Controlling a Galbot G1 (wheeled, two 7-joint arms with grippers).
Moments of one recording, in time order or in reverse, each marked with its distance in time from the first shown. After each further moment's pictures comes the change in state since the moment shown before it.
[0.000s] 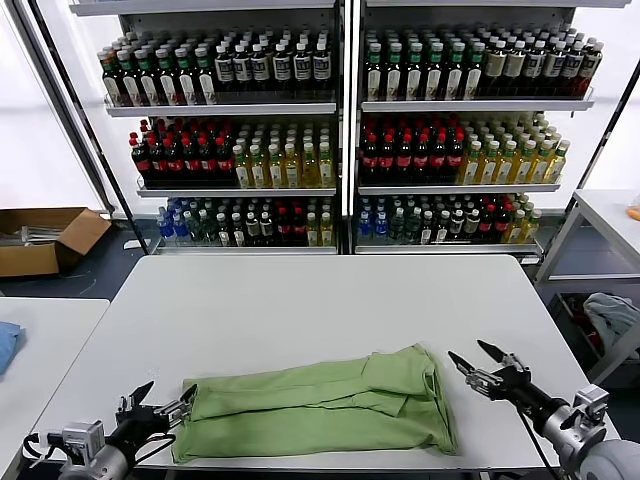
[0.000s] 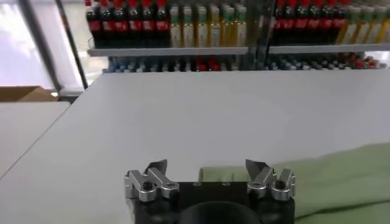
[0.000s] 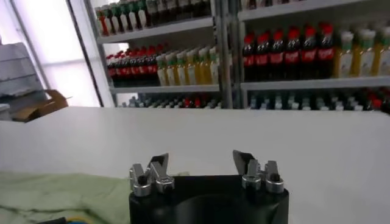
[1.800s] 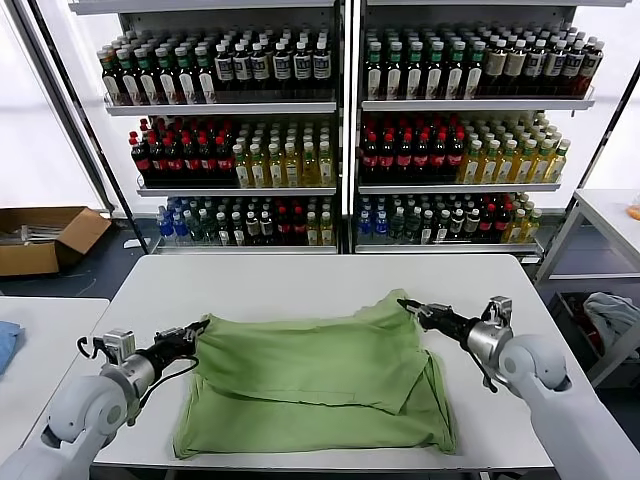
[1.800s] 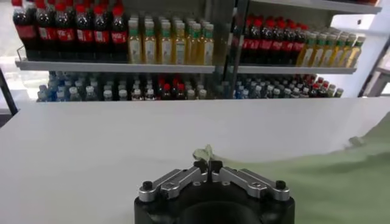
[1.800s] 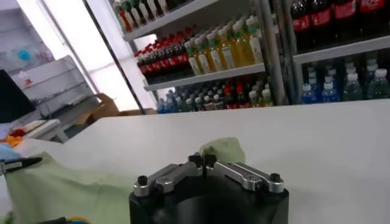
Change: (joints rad) left arm -0.489 0.202 0.199 0.310 -0.158 0.042 0.199; right arm 0.588 -0.032 -0.462 -0.294 0.217 -0.248 -0.001
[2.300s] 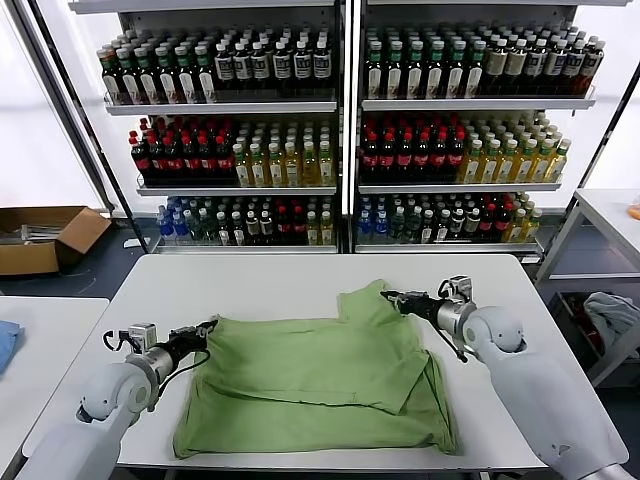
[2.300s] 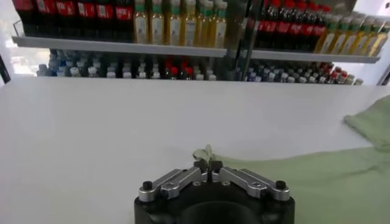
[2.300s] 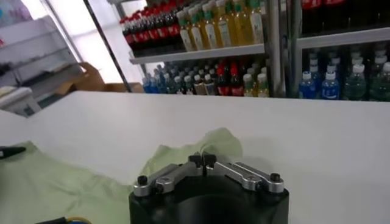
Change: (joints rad) left arm -0.204 -0.080 0.121 0.243 0.058 -0.018 0.040; right arm 0.329 0.066 -0.240 -0.285 -0.081 -0.012 -0.003
